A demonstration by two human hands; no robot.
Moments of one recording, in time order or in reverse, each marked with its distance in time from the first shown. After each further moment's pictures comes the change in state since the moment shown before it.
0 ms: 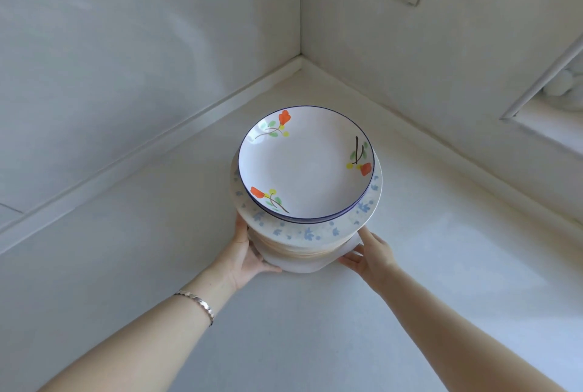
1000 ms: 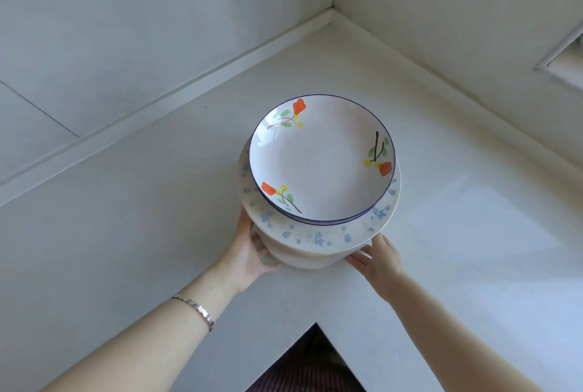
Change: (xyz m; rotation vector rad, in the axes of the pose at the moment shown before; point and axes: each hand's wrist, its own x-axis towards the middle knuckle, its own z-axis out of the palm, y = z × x) left_hand -0.072 -0.071 -0.088 0.001 0.014 -0.050; right_hand -0.089 0.098 -0.008 -0.027 -0.018 0.038
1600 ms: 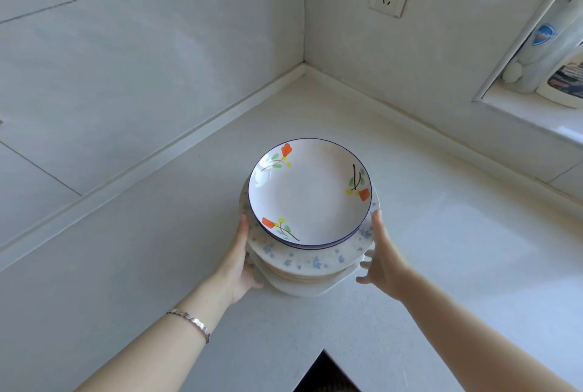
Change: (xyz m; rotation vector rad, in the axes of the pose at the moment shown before) left_hand -0.027 0.046 0.008 0.275 0.012 0.062; right_hand -0.038 -0.052 0.017 -0.225 -0.160 0.045
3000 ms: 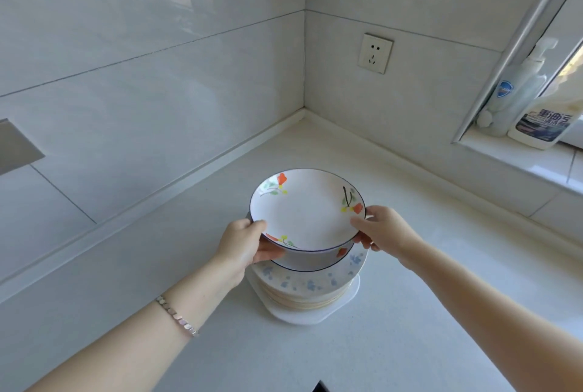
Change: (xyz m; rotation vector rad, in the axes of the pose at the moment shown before) left_hand -0.072 0.070 0.041 0.135 0.132 0.361; right_hand -0.076 -0.091 0.024 -0.696 0.203 -0.470
